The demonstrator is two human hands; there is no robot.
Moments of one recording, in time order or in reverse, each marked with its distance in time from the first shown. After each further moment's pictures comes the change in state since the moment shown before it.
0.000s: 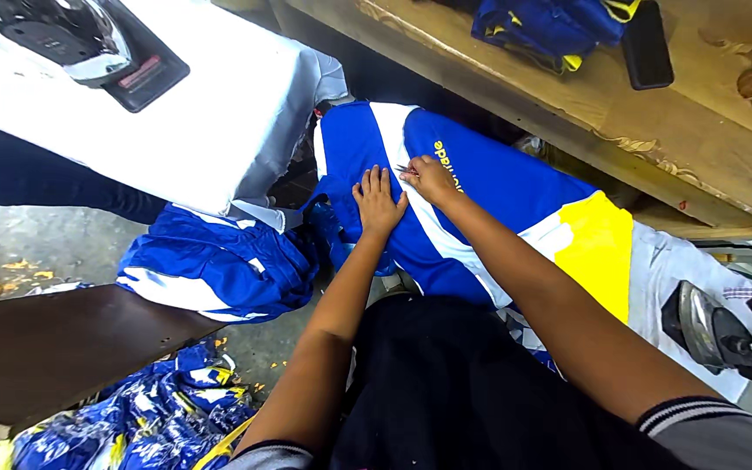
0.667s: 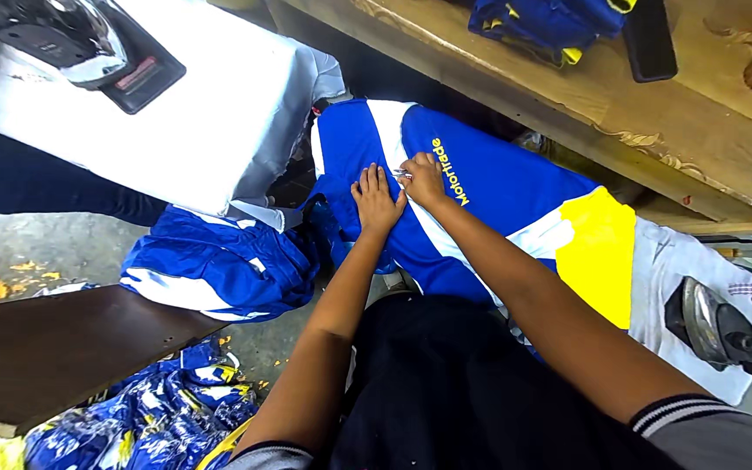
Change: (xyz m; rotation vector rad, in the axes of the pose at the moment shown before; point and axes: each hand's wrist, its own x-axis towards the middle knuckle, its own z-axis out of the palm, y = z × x) left_hand 0.000 0.001 0.001 0.067 -0.021 -0.003; right_hand 0.004 -0.004 0.027 0.029 0.147 0.027
